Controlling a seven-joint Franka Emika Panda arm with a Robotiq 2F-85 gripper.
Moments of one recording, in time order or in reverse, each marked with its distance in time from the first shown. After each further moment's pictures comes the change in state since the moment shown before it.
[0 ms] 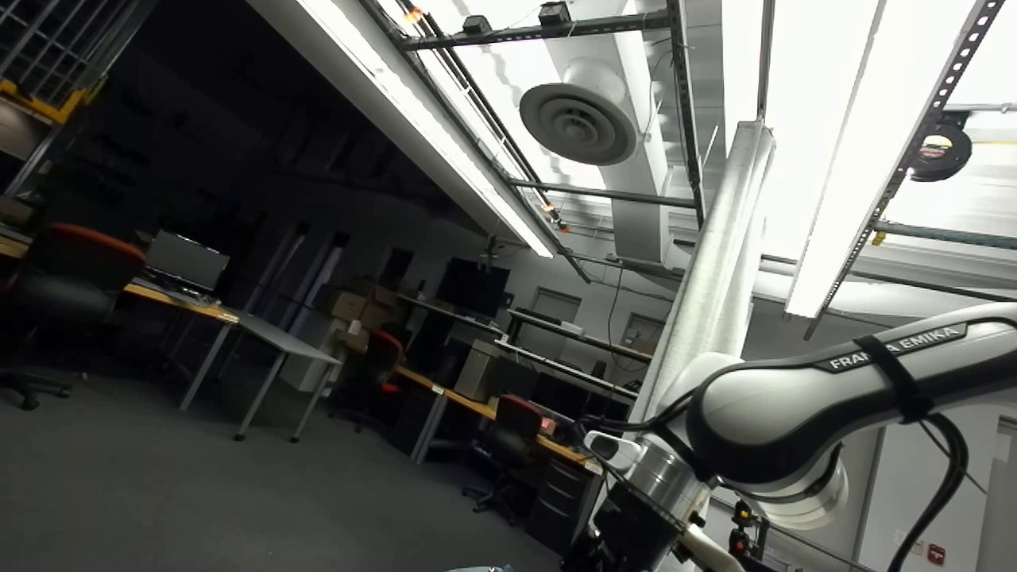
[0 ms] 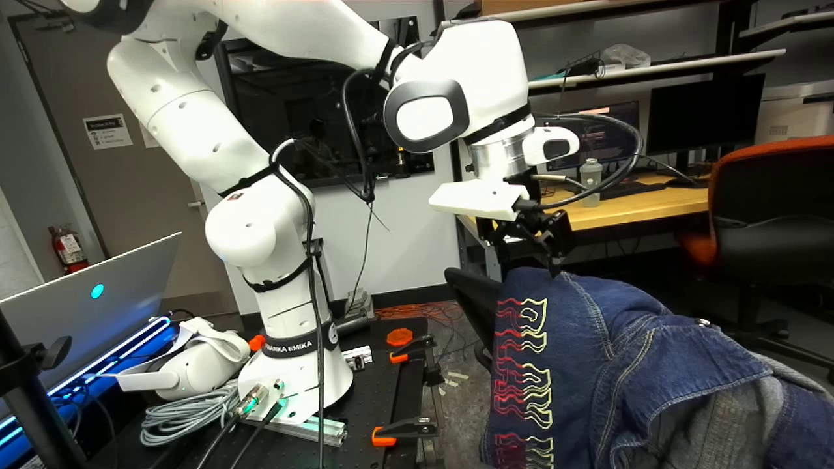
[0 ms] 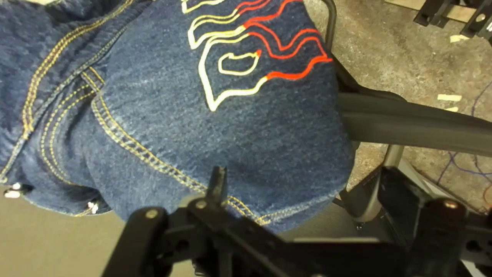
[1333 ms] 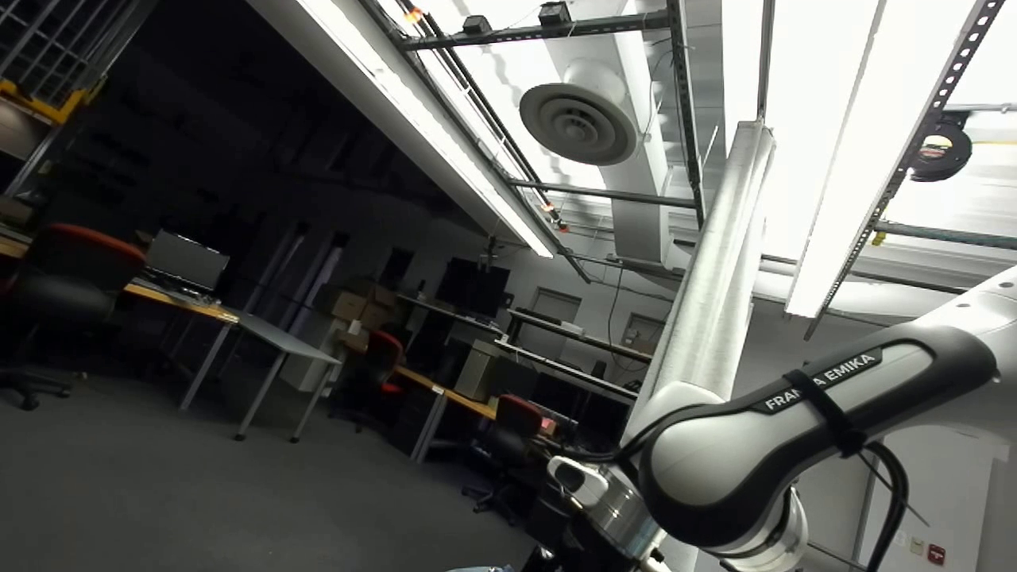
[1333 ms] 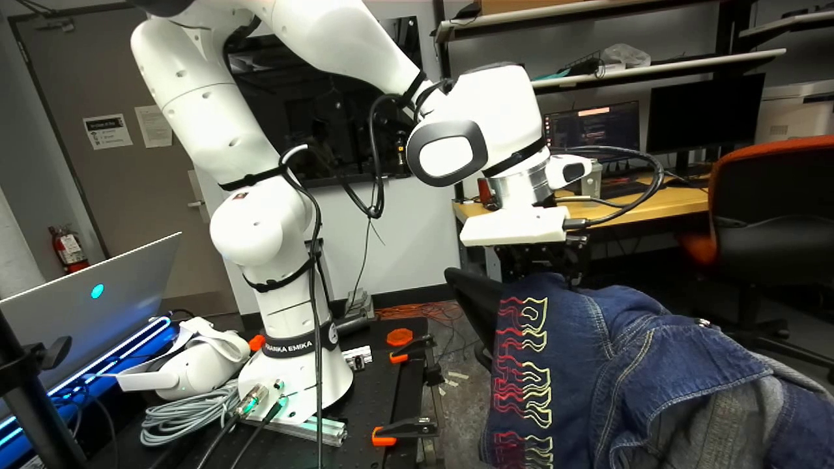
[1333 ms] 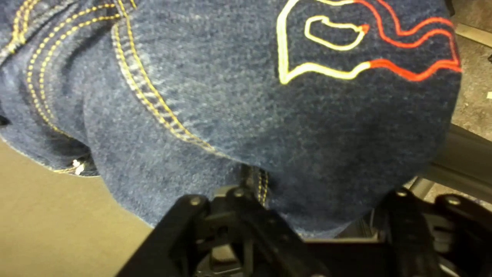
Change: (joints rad) arm 0.073 0.184 -0.017 0.000 0.029 0.258 -0.244
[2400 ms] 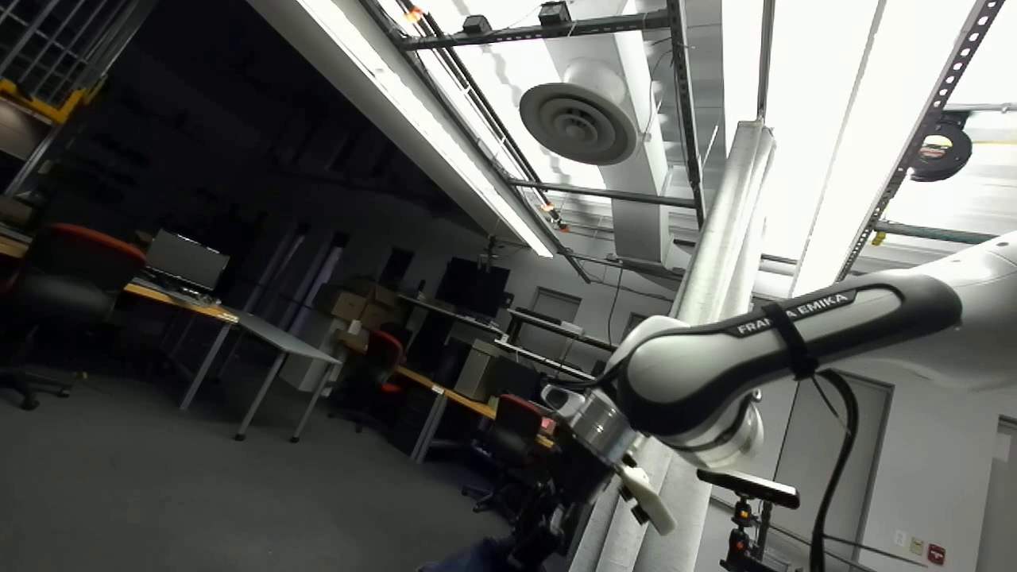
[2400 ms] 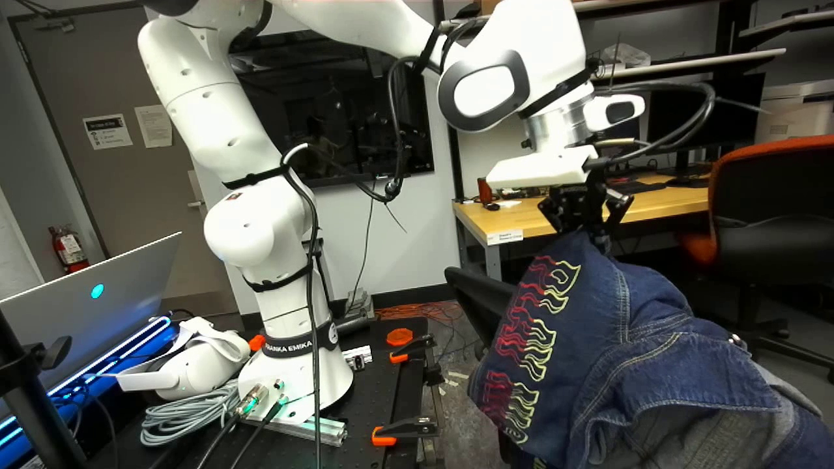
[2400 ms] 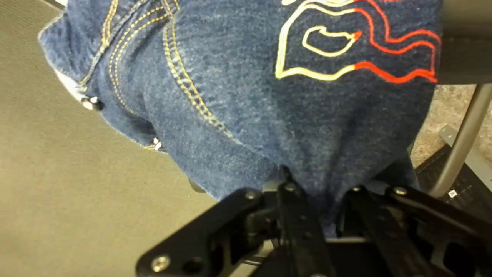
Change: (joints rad) arm -0.097 0.022 0.088 0.229 -0.047 -0.196 0.350
